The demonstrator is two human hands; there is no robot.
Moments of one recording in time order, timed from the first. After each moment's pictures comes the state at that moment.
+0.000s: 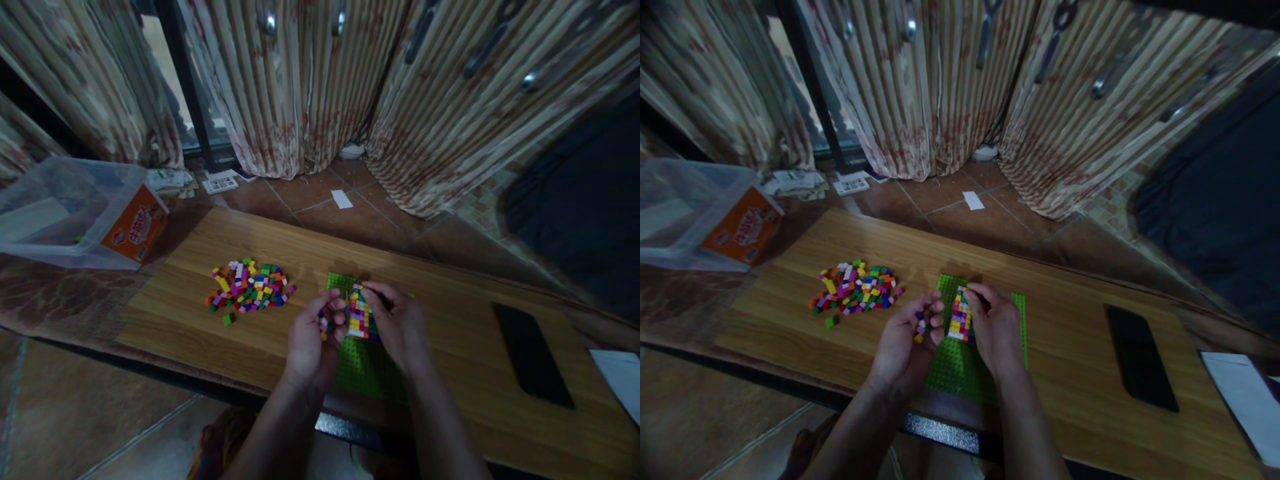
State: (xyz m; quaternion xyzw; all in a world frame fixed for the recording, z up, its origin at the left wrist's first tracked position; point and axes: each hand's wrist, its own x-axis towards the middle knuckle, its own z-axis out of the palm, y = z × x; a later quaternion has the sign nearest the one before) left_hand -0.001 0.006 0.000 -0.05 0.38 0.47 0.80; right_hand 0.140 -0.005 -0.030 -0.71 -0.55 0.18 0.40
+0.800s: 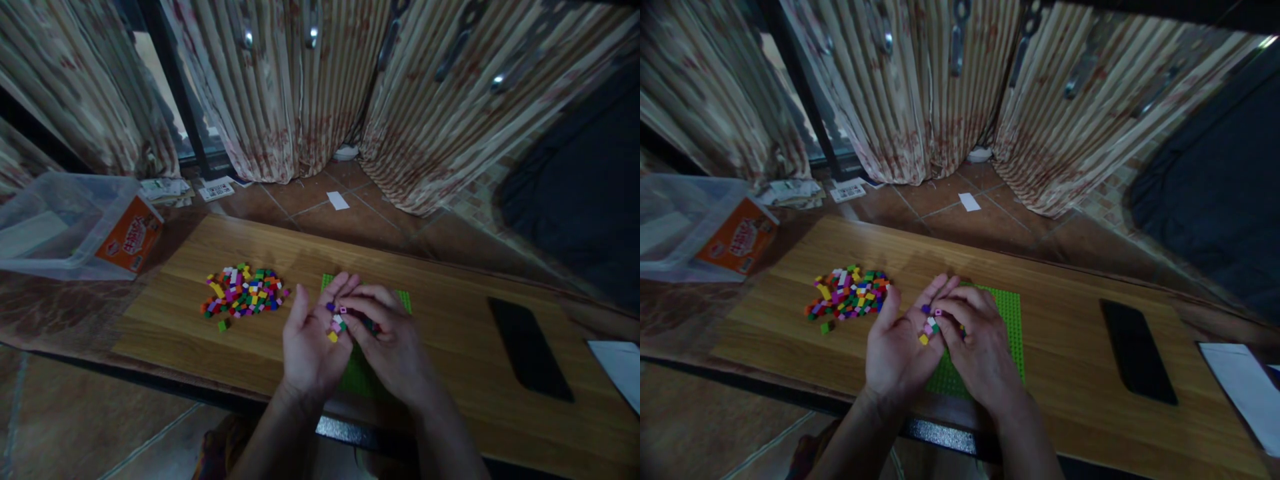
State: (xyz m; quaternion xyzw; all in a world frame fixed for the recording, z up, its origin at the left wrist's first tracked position) left_hand 0.003 0.002 0.009 -0.02 0.20 0.47 0.86; right_hand 0.117 -0.027 0.013 -0.62 -0.68 0.18 0.35
